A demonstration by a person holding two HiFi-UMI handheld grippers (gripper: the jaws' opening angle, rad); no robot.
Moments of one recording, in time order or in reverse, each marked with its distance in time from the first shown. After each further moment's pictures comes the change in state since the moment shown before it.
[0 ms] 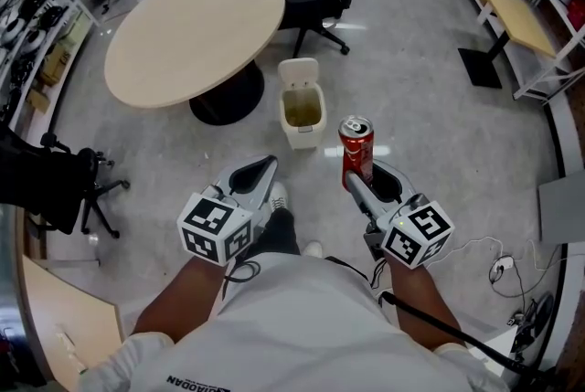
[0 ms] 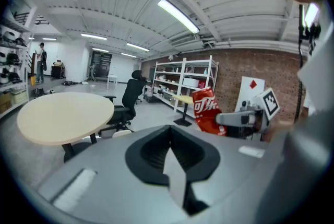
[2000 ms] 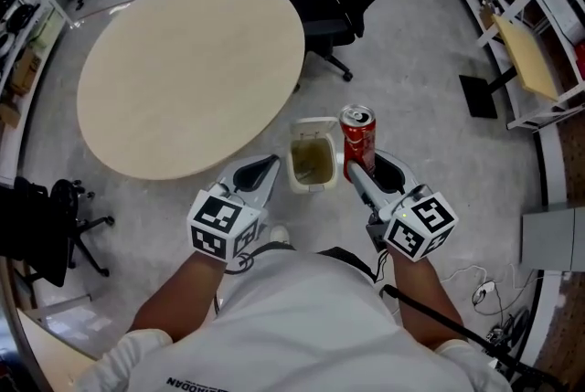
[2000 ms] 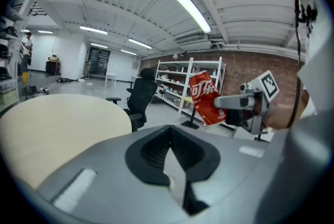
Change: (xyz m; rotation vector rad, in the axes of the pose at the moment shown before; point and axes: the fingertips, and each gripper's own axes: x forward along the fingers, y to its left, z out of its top) left arm 0.123 0.229 0.065 -0.003 0.006 -0.053; right arm 0.250 -0.082 0.089 -0.095 0.079 -0.057
